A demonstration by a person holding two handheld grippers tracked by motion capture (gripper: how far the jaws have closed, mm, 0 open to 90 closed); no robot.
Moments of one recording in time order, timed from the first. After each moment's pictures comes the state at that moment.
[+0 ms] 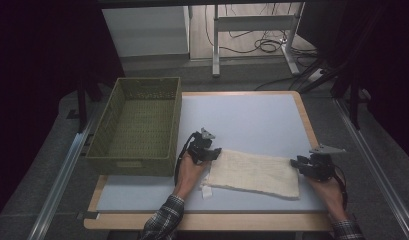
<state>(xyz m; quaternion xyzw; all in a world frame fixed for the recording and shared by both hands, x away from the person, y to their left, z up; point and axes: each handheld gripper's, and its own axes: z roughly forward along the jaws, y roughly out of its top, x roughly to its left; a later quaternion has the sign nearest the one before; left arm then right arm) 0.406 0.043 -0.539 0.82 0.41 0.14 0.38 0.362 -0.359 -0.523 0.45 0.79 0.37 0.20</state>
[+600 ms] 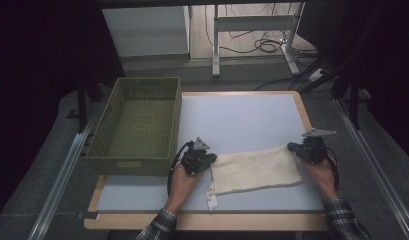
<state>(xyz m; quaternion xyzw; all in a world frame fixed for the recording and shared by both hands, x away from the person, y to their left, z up) 0.359 0.059 -0.524 0.82 0.37 0.11 0.41 0.414 -0.345 -0.510 0.43 0.80 0.36 0.20</state>
